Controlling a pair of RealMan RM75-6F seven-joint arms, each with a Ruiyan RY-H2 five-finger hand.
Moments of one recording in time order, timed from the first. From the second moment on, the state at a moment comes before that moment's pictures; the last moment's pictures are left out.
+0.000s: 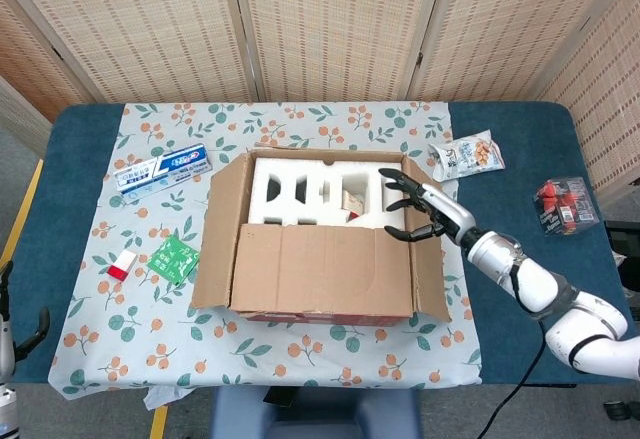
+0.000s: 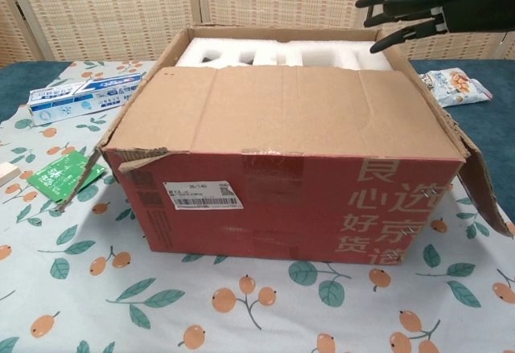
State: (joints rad) left arm 0.01 -1.39 -0.15 -1.36 1.44 1.69 -0.02; right arm 0.74 -1.02 0.30 -1.62 -1.61 0.57 1.42
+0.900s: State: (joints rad) left arm 0.00 -1.41 -0.15 -1.36 1.47 1.71 0.05; right arm 0.86 -0.88 -0.03 -1.62 -1.84 0.97 1.72
